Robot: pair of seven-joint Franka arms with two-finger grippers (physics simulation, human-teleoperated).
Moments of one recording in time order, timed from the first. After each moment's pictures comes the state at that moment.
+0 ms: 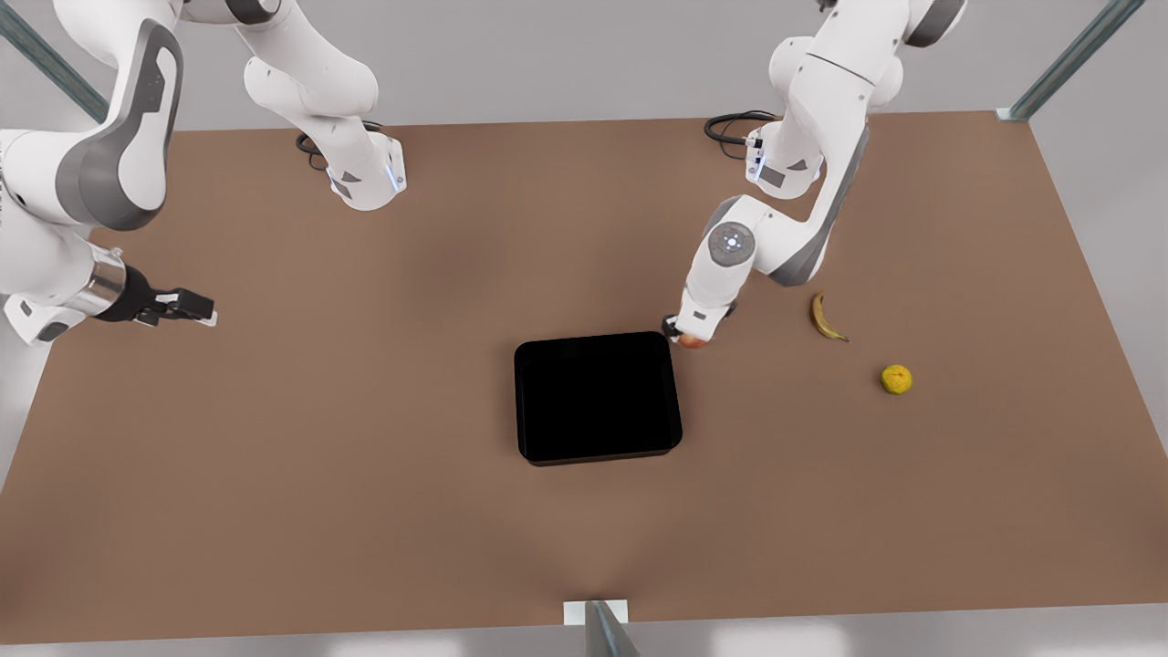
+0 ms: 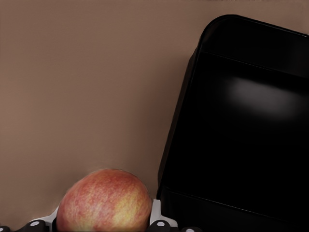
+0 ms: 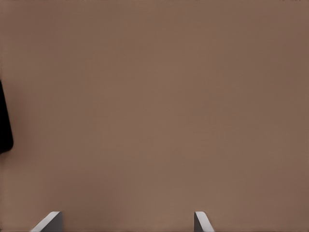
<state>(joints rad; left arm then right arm) -0.31 0.24 -0.27 -2.14 0.08 2.39 -0.98 -0.13 0.10 0.00 -1.53 0.06 1.50 -0.09</state>
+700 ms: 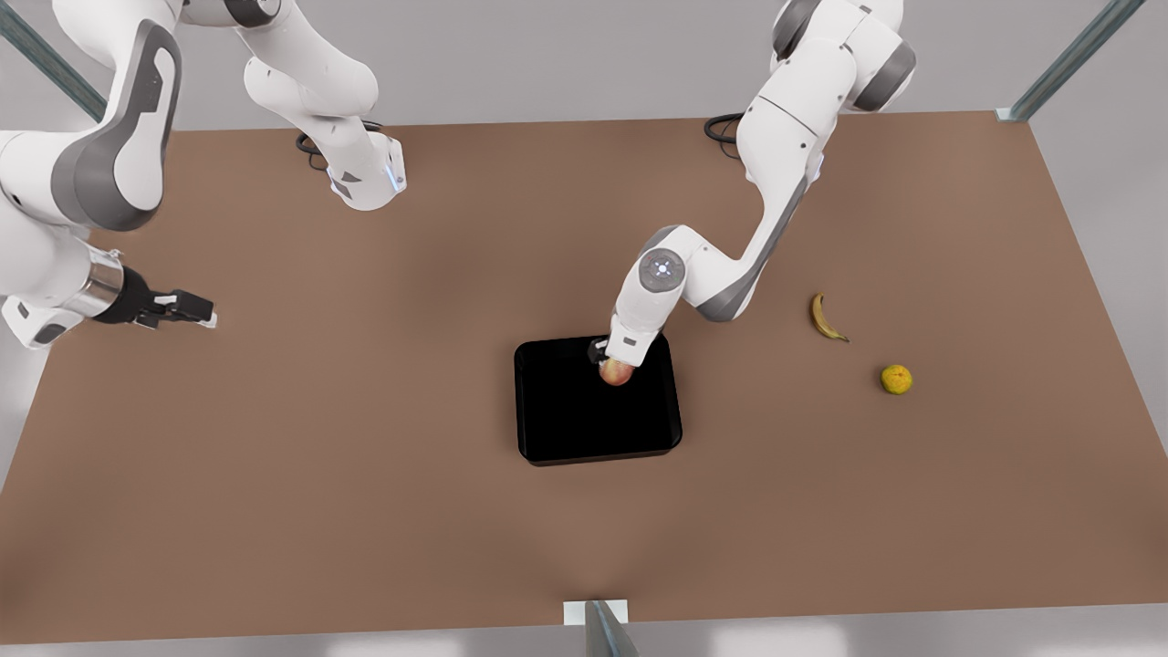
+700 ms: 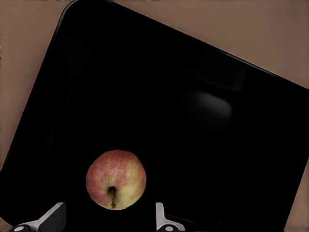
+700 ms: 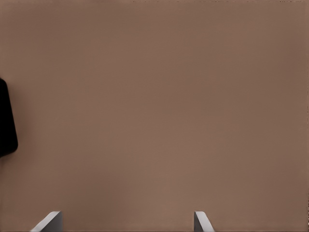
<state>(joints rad) -0.47 0.52 -0.26 -1.75 0.06 2.37 -1.14 -0.13 0.11 0.00 -1.49 0.06 1.49 -0.09</state>
